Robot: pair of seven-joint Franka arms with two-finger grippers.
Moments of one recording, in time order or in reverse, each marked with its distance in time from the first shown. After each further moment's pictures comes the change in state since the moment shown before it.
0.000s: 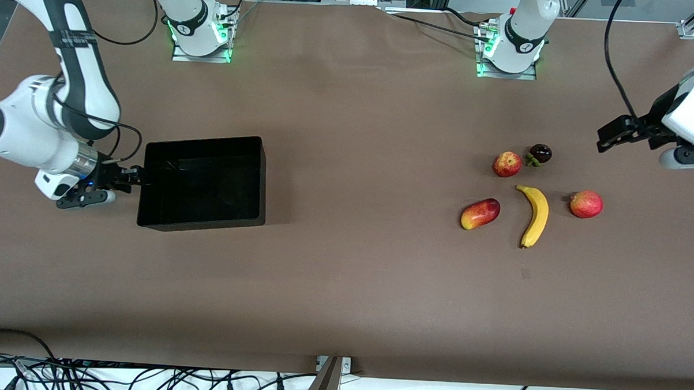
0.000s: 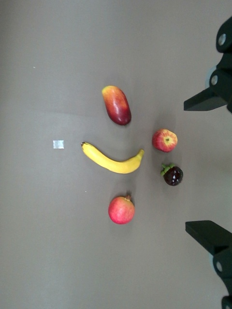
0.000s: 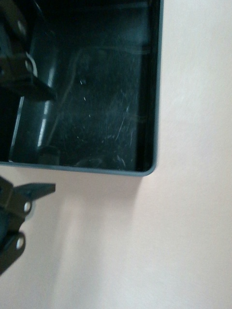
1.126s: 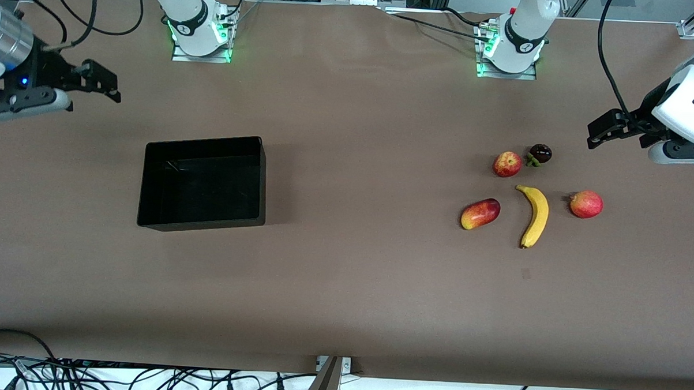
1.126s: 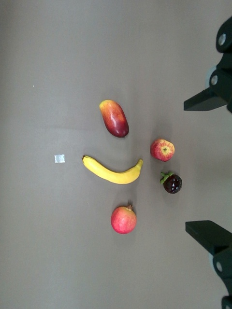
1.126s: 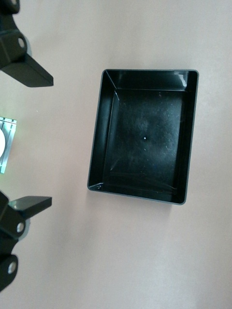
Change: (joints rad) left arm 0.001 0.002 -0.026 0.046 -0.025 -0.037 0.031; right arm 0.086 -0.380 0.077 0.211 -0.188 -0.601 0.273
